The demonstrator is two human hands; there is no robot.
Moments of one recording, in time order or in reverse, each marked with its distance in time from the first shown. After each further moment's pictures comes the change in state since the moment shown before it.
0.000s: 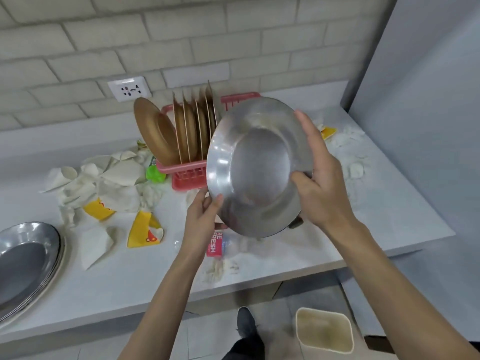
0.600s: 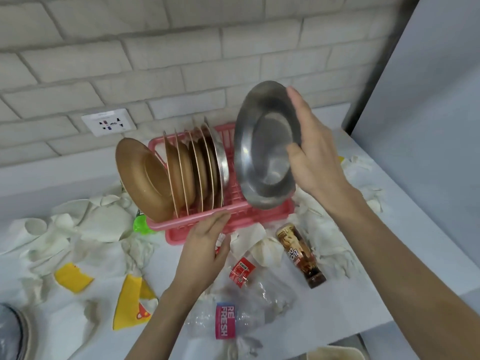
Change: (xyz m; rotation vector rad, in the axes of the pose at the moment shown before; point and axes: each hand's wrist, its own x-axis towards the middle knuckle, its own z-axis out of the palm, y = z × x) left_hand 0.124 -0.014 -0.025 0.924 -0.223 0.562; right_hand 0.172 0.042 0.028 -0.413 0.100 0.018
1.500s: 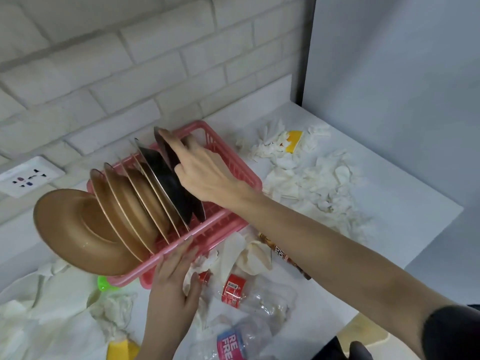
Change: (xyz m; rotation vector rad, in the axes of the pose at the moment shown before) left_hand 0.004 -0.039 0.006 -0.041 -0.066 0.093; right_hand 0.046 0.034 0.125 -0.133 -0.129 -0.075
